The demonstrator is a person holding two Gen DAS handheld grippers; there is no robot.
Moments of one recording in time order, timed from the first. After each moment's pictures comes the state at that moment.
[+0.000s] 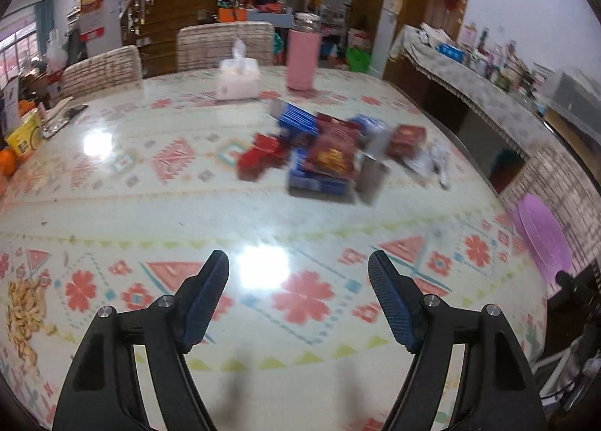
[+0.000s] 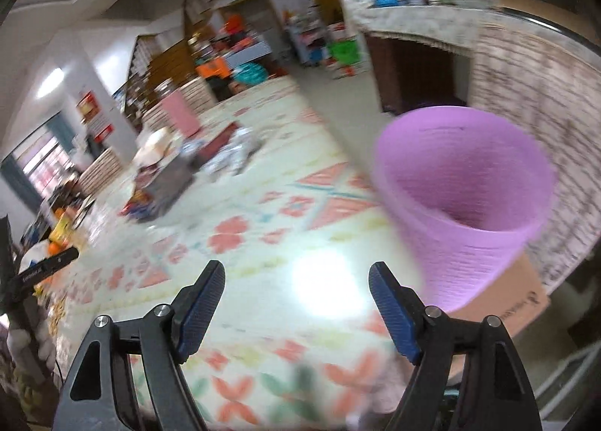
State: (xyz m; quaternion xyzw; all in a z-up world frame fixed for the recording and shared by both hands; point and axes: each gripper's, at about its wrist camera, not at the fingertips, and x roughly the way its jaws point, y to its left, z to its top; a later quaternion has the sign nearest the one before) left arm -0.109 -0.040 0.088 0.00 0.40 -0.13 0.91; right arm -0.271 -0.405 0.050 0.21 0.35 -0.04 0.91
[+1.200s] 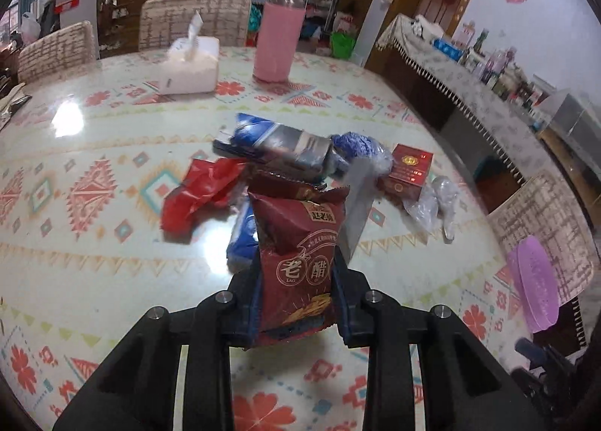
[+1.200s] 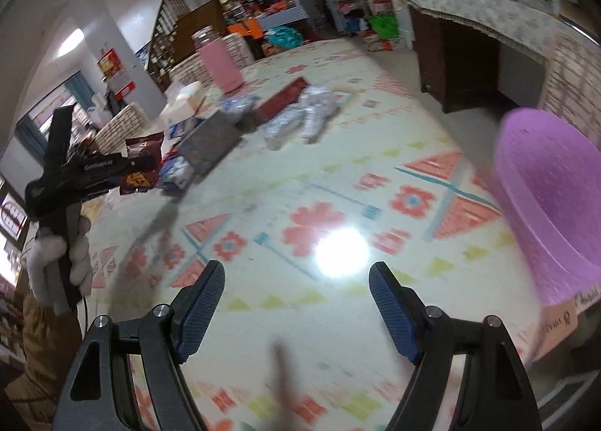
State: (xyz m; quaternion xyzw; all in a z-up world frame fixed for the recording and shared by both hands) left arm 0.007 -0.086 0.067 -0.05 0.44 -0.18 0.88; right arm -0.191 -0.337 0.041 0.18 0.41 0.03 0.89
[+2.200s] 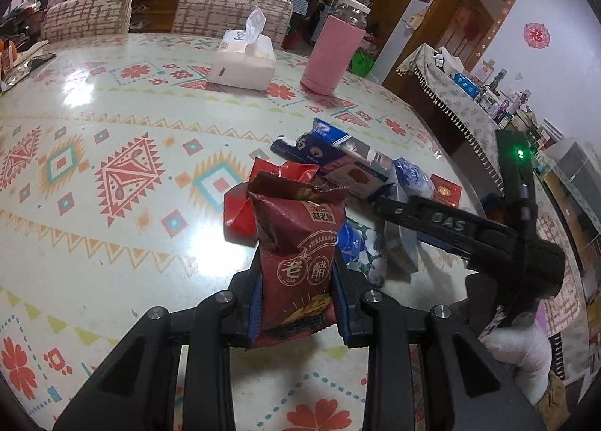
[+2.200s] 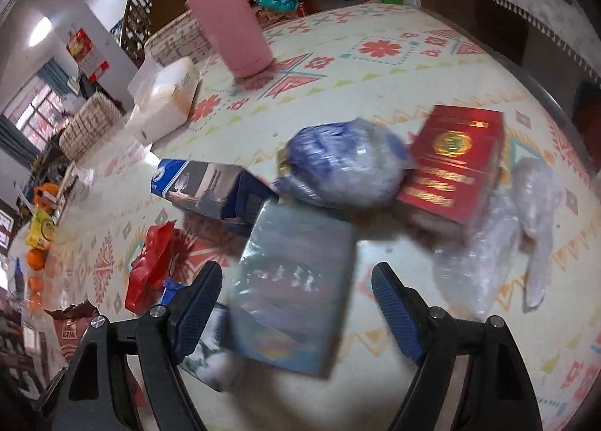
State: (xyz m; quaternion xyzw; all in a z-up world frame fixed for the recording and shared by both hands) left arm 0.025 -0.024 0.049 -0.12 0.44 -0.16 0.88; right arm 0.078 -0.229 0.017 0.18 0.49 0.00 0.85
